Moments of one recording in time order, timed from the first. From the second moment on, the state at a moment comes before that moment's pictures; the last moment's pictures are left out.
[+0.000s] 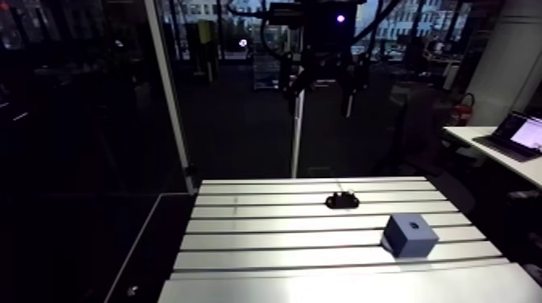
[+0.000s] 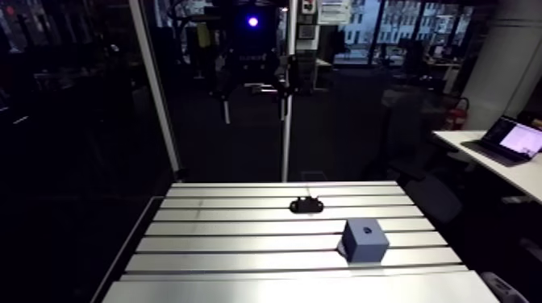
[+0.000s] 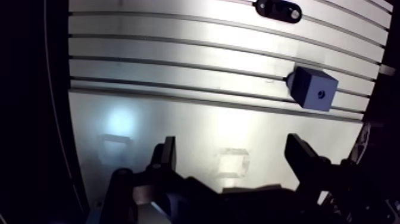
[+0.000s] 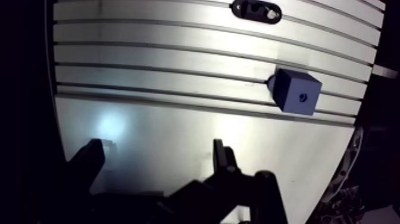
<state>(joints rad) -0.07 -1.51 1.52 -1.50 -1.60 -1.77</state>
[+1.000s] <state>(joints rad) -0.26 -1.47 1.68 -1.86 -1.59 -1.85</state>
